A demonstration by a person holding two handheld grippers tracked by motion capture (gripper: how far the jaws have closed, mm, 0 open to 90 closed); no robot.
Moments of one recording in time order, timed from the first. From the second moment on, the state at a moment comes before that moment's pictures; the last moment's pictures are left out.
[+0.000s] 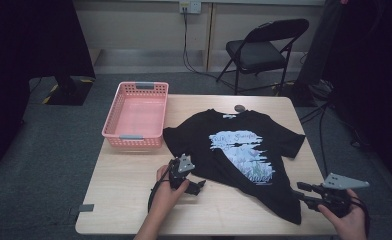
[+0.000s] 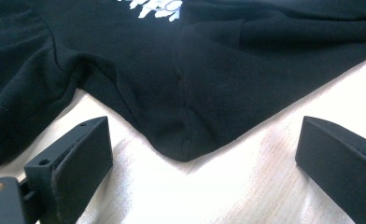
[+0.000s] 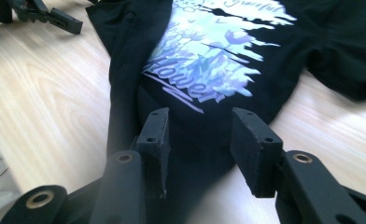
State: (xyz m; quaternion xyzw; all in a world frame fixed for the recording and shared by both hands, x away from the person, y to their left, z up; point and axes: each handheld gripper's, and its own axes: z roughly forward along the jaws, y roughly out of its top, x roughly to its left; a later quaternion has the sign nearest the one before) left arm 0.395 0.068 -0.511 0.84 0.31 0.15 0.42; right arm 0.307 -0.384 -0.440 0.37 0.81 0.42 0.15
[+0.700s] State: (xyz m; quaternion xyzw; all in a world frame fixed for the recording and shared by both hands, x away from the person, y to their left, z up) left arm 0.395 0.068 -0.511 0.84 0.31 0.15 0.42; right arm 0.320 -0.378 -0.480 0.36 0.87 0.31 0.14
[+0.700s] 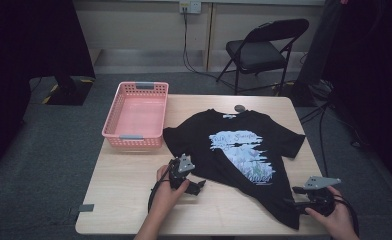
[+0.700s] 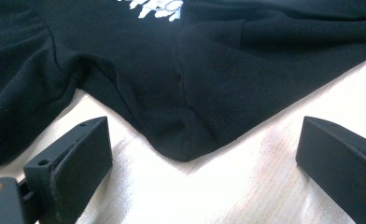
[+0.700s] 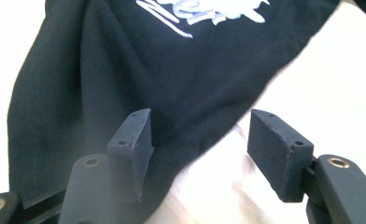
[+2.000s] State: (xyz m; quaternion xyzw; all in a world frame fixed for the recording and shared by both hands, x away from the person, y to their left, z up) left arm 0.395 0.068 -0.511 0.84 0.31 0.15 0.42; right arm 0.407 -0.375 -0.497 0.42 0.82 0.35 0.18
